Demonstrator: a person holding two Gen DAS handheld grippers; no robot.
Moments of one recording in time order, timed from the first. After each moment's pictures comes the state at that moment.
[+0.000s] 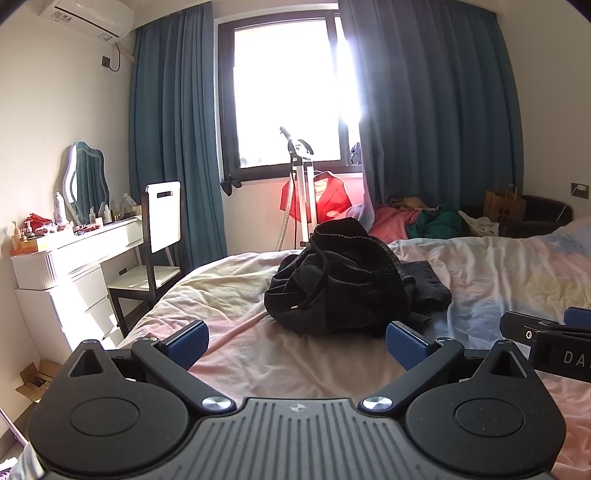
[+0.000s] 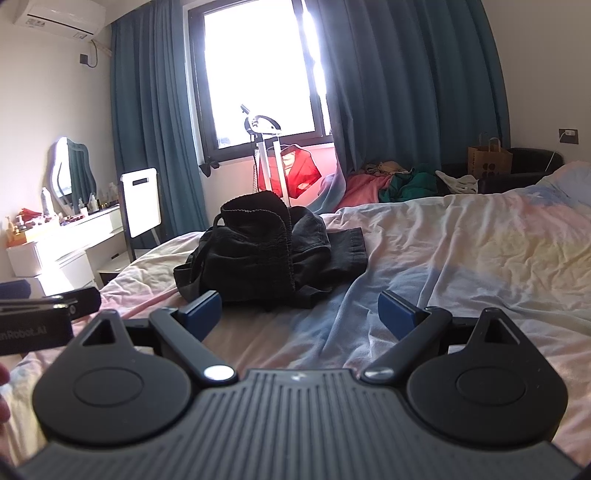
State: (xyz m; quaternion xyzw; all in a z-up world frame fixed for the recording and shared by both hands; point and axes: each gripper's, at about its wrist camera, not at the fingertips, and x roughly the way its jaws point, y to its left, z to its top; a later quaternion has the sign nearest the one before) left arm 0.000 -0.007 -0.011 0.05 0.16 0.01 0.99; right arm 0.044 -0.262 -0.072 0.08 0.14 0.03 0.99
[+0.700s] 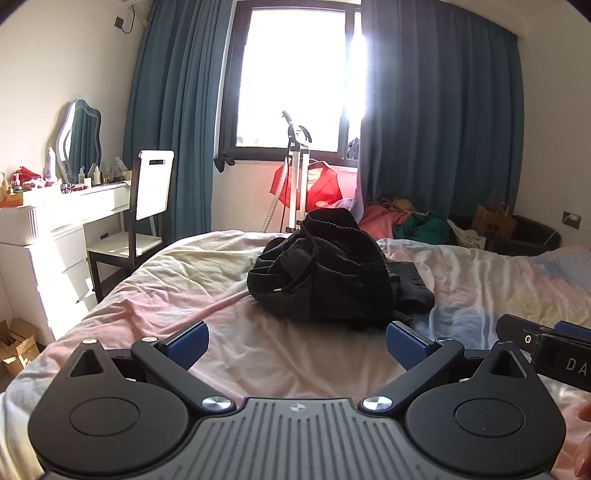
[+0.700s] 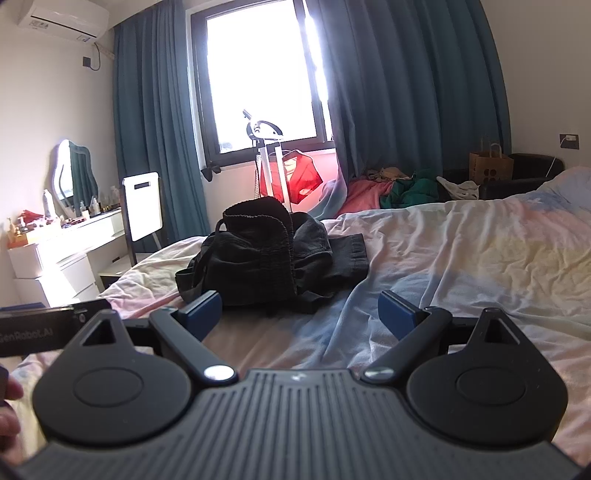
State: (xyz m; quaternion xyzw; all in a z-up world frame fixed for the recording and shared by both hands) left arm 0.013 0.009 -0.024 -0.02 0.18 -0.02 0.98; right arm 0.041 -0.261 -0.069 0.08 0.13 0.03 0.99
